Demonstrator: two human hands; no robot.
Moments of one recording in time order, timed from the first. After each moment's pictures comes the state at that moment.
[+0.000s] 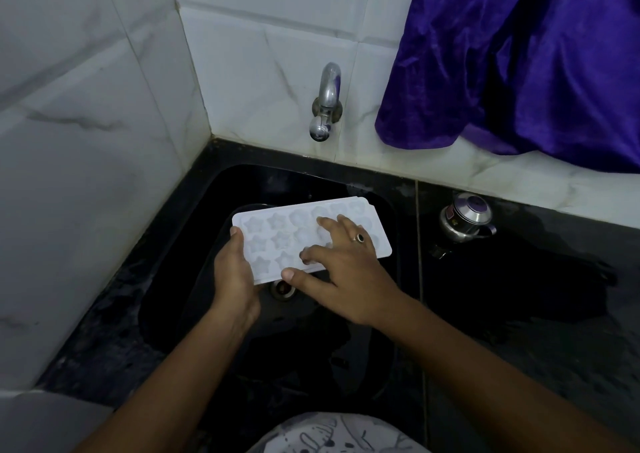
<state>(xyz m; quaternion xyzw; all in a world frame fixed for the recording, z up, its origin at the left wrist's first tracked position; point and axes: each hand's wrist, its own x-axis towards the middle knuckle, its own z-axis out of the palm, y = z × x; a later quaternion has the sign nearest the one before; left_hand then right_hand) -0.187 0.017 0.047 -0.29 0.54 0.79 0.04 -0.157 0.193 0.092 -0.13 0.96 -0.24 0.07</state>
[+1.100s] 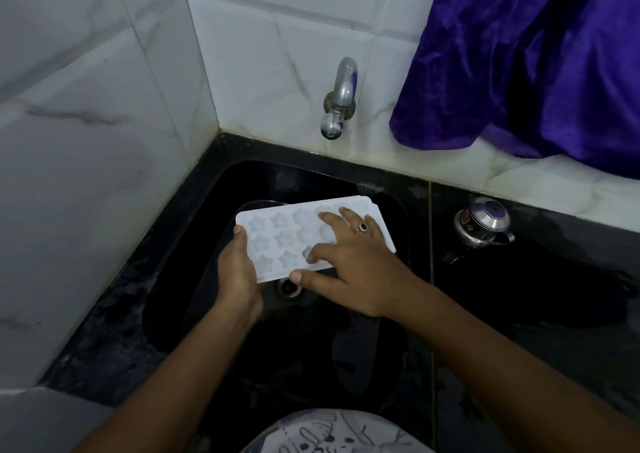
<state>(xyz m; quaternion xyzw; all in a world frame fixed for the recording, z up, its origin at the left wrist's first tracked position) -0.201 0.013 0.042 -0.31 0.53 0.79 0.05 -0.184 0.198 0.104 -0.20 0.96 -0.14 0.13</state>
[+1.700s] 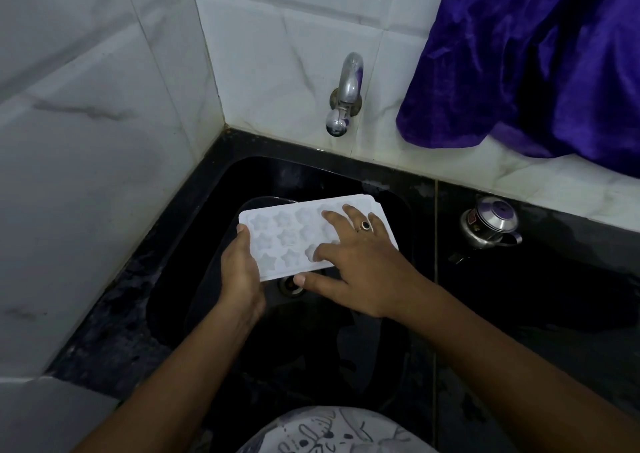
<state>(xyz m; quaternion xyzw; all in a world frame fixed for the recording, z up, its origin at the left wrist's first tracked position) -0.199 0.014 0.039 -0.32 0.53 0.78 0.05 -0.186 0.204 0.104 -0.22 0.96 -0.09 0.12</state>
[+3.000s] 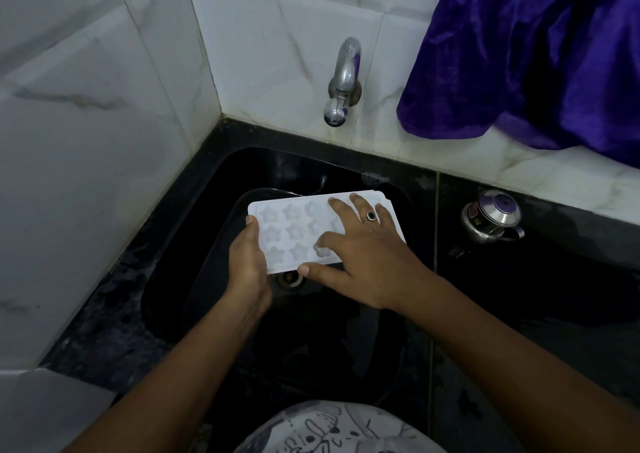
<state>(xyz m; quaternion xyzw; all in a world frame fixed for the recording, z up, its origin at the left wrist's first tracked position) -0.203 0.032 0.039 -0.32 0.55 0.77 0.07 -0.193 0.214 0.101 -0.20 0.97 -0.08 0.12</state>
